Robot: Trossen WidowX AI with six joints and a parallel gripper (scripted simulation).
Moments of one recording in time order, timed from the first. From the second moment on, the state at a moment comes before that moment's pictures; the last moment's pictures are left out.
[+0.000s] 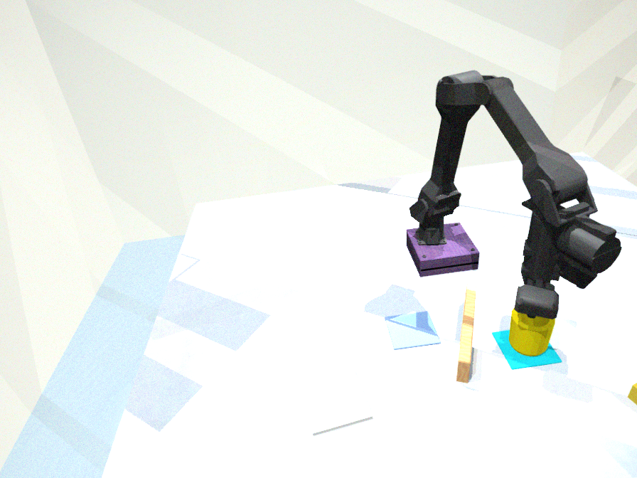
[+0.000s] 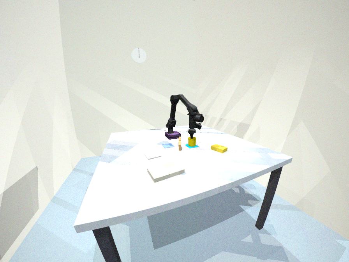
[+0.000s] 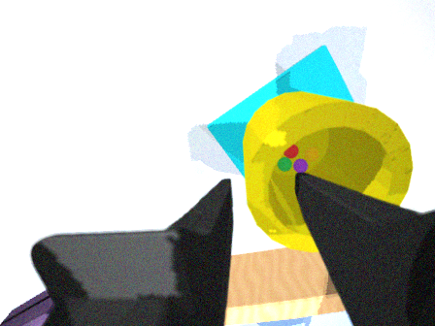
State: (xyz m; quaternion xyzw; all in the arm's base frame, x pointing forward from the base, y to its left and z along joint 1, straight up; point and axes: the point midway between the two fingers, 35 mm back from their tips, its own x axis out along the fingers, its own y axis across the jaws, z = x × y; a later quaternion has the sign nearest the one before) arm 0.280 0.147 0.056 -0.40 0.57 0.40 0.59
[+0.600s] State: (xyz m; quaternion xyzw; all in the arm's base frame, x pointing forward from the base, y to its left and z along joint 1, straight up) arm 0.277 0.147 0.084 -0.40 0.57 0.40 0.59
